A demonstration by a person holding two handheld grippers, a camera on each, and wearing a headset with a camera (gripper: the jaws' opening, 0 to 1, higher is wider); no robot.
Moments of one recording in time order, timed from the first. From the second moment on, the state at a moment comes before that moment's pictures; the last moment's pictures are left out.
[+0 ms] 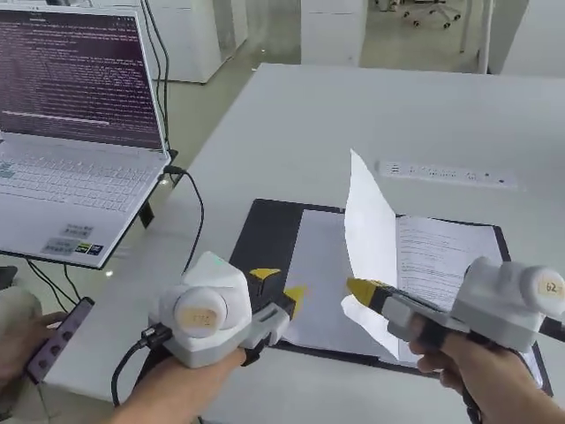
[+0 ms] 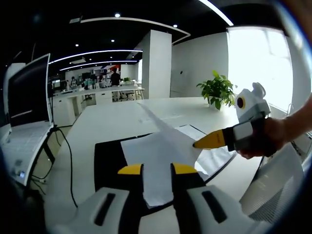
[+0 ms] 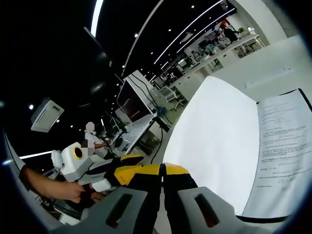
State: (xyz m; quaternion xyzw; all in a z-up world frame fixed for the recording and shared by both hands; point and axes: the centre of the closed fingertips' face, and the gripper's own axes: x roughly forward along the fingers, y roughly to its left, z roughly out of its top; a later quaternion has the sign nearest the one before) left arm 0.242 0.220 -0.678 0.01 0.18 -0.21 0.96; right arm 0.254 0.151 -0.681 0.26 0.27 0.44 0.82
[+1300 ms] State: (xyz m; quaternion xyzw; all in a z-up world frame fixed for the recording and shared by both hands) left arm 0.229 0.253 -0.750 0.01 0.26 -0.21 0.94; right arm 0.253 0.216 -0.807 0.22 0.41 0.42 0.78
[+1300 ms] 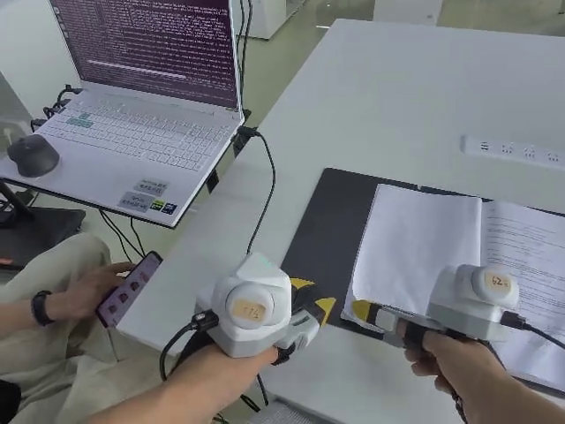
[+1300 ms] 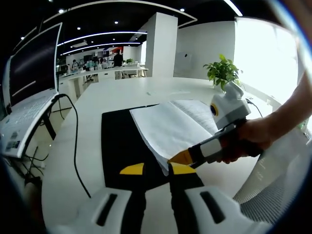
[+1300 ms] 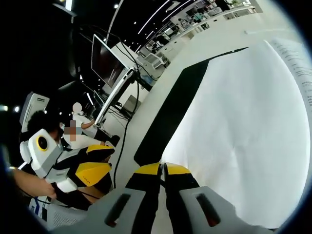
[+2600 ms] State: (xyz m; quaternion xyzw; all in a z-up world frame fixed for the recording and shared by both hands) left arm 0.265 0.209 -0.820 0.07 0.30 -0.19 0.93; right arm 0.360 0.072 -0.760 0.36 0.37 0.33 0.79
